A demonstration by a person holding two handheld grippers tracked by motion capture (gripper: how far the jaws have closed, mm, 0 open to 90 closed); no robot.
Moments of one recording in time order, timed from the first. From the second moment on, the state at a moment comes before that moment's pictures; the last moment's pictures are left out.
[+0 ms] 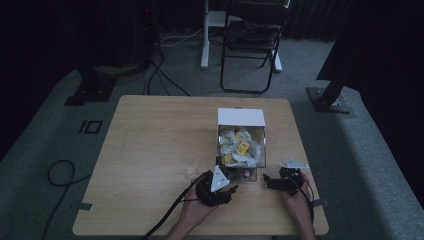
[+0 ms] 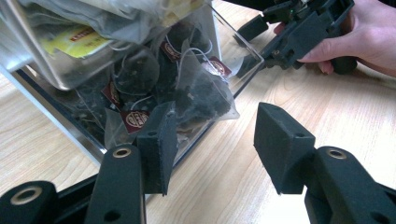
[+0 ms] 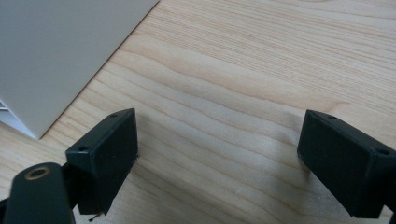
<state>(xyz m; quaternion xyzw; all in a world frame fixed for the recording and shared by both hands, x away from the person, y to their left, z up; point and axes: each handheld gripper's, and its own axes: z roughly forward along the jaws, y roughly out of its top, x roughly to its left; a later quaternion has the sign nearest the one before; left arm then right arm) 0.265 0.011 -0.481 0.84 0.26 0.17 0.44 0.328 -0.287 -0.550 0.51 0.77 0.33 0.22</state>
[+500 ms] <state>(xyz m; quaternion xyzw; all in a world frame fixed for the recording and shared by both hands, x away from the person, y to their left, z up) 0.266 0.004 -0.495 0.85 0.24 0.20 0.43 0.328 -0.287 -0.550 0.51 0.77 0.33 0.22</state>
